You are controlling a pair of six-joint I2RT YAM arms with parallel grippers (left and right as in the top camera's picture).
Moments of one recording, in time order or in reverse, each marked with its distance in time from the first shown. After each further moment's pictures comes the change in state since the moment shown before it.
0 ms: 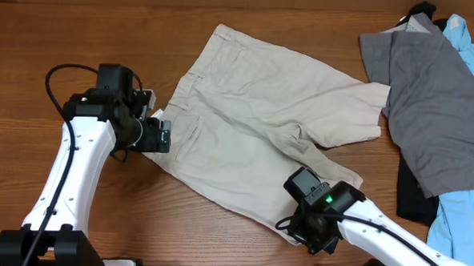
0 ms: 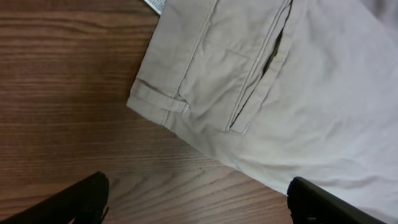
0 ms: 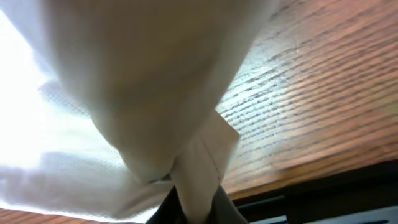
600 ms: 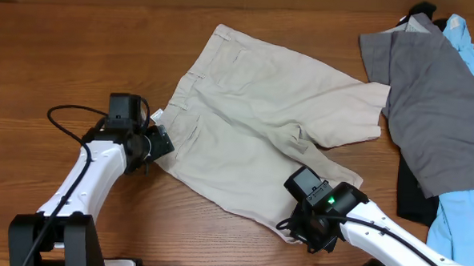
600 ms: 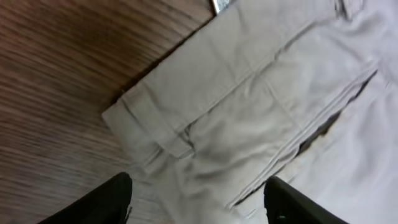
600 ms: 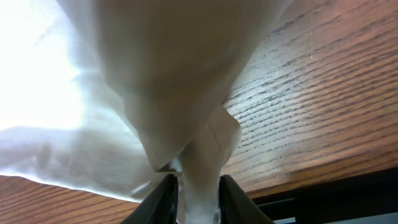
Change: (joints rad) left arm 0.000 0.000 -0.340 0.486 -0.001 -0.503; right arm 0.000 -0.016 0.005 0.022 0.001 -0.002
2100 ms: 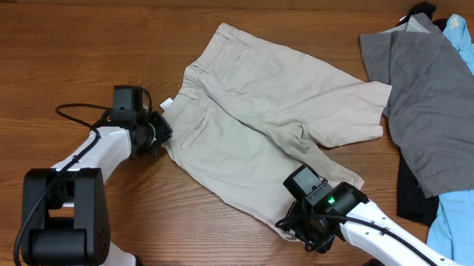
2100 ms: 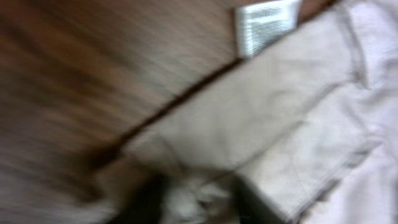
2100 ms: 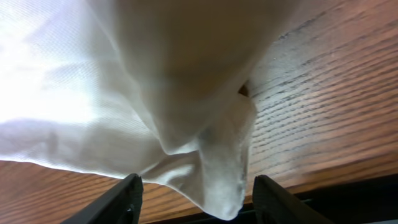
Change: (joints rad) left arm 0.009 0.224 0.041 0.246 0.111 -0.136; right arm 0.000 0.000 0.000 0.039 -0.017 0.029
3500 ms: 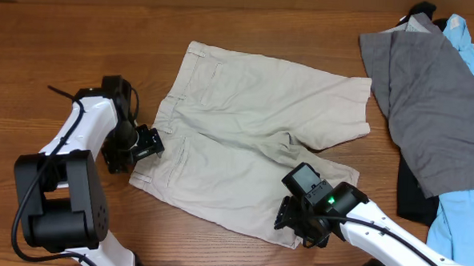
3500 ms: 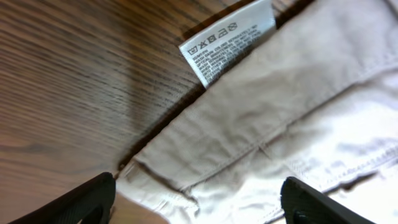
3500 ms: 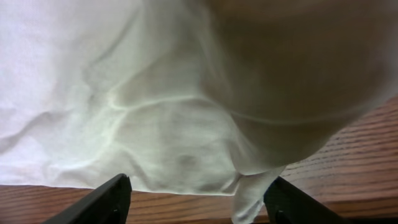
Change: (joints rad) left arm 0.085 0.089 0.304 -0.760 -0.145 0.276; right arm 0.000 0.000 0.001 0.071 0.005 -0.111
